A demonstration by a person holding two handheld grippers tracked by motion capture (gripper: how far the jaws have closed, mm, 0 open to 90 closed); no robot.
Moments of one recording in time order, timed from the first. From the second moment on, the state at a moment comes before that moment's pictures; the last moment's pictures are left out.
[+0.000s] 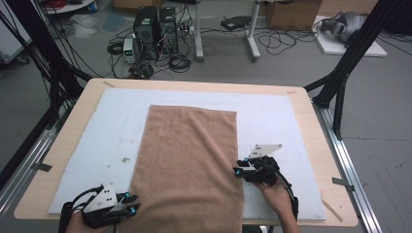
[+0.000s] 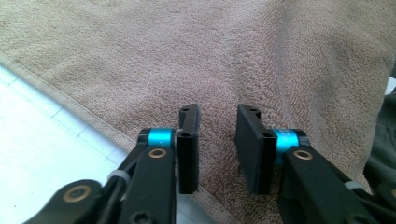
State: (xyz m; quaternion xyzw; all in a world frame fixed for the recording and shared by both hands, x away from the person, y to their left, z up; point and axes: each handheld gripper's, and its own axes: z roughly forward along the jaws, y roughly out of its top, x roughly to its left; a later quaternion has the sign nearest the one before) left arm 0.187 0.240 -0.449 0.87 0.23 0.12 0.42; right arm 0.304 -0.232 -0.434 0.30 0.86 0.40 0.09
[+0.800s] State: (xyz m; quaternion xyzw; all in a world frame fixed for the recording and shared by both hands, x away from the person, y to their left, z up) left arm 0.184 0.244 -0.442 0.86 0.23 0.11 0.44; right arm 0.310 -0.244 -0.433 0.30 0.87 0.39 0.06
